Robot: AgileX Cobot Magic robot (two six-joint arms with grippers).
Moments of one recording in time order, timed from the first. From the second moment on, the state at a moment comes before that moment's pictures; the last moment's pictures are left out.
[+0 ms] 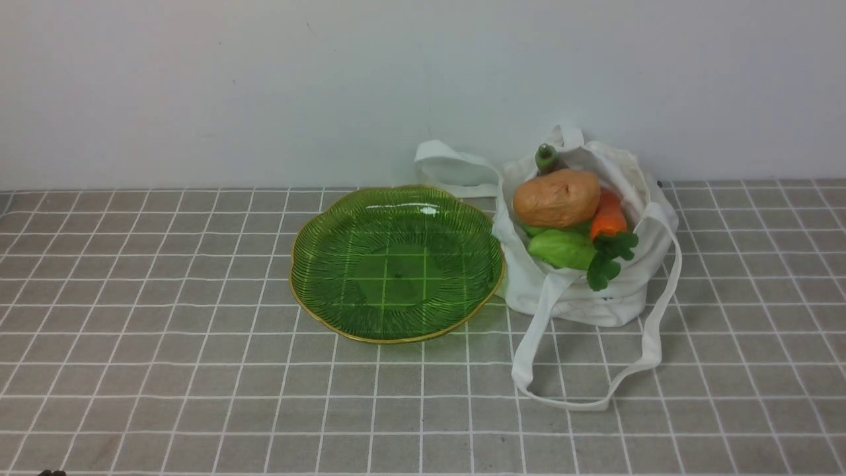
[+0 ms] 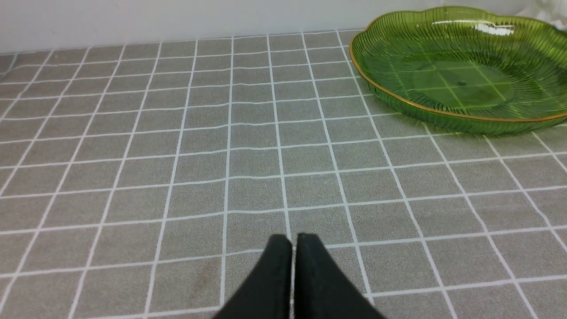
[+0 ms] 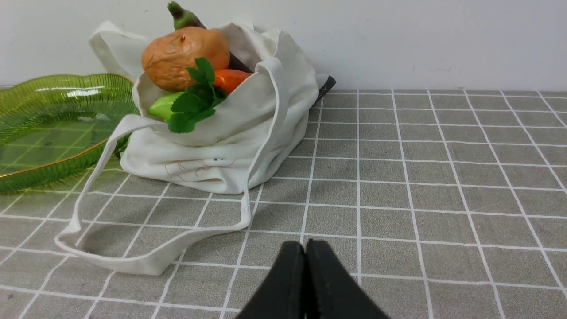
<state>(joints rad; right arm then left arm) 0.09 -0.01 0.02 0.02 0.38 0.03 -0.12 -0.01 0.03 0.04 0.37 -0.07</state>
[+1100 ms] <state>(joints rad) 0.10 0.10 -0.31 0.69 0.27 -0.20 -0.12 -0.01 0.03 0.04 0.37 -0.07</state>
